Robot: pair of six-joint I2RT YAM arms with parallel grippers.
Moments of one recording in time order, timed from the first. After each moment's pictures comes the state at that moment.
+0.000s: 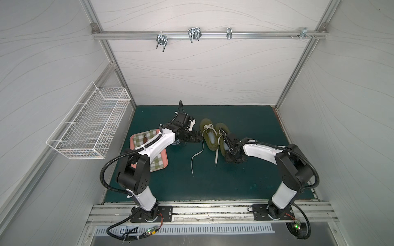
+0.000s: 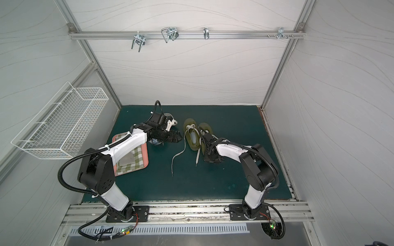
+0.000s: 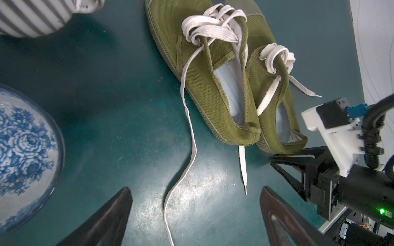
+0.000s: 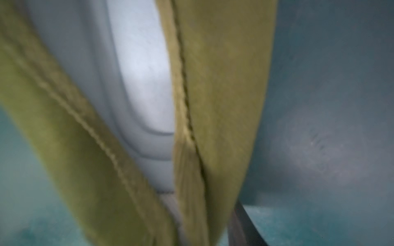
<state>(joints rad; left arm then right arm) -0.40 1.67 1.28 -0.62 0.29 -0.29 0.66 1.73 1.02 -0.63 0.01 0.62</state>
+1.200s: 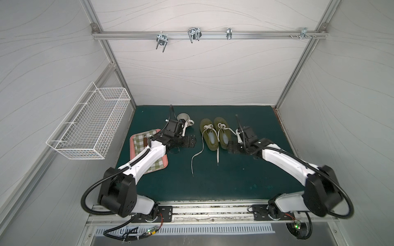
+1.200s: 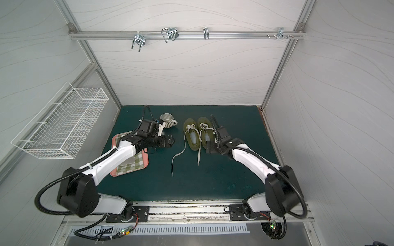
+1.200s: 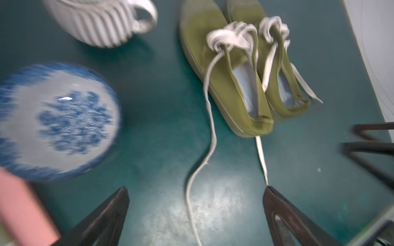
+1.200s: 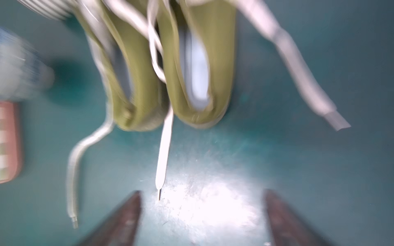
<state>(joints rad) -0.35 1.33 0.96 -0.44 0.12 -0.27 0.50 1.29 0.90 -0.49 -0.02 0.44</state>
